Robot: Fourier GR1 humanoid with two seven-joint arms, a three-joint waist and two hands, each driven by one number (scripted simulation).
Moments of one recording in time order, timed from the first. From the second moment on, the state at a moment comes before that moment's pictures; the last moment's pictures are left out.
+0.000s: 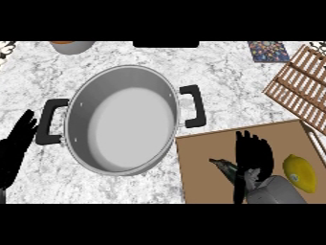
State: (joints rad) left arm 0.03 0.46 0.00 -1.41 0.26 0.07 0.05; right arm -0.21 -0.27 0.47 -1.50 0.84 0.52 1.01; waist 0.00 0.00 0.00
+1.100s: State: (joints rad) left arm 0.02 0.41 0.05 -1.40 0.20 0.03 0.07; right arm -0.20 -0.30 0.30 -1.58 1.00 0.36 0.83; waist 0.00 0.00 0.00
